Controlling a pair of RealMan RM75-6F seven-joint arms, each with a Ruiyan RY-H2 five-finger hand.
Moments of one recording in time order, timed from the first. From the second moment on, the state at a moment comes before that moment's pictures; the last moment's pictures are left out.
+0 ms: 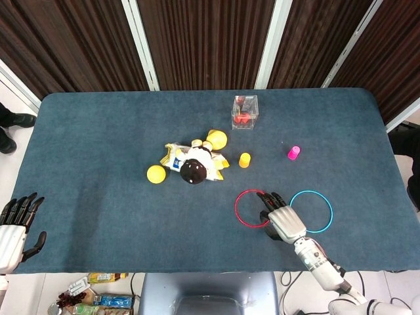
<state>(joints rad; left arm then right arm) -0.09 -1.11 -0.01 -1.54 1.58 1.52 -0.01 0.42 -1.59 0.02 -1.26 -1.55 1.06 -0.09</state>
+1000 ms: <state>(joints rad) -0.09 -1.10 -0.01 -1.54 1.58 1.52 -0.02 0.44 -1.60 0.00 -1.26 -1.52 1.07 -0.09</state>
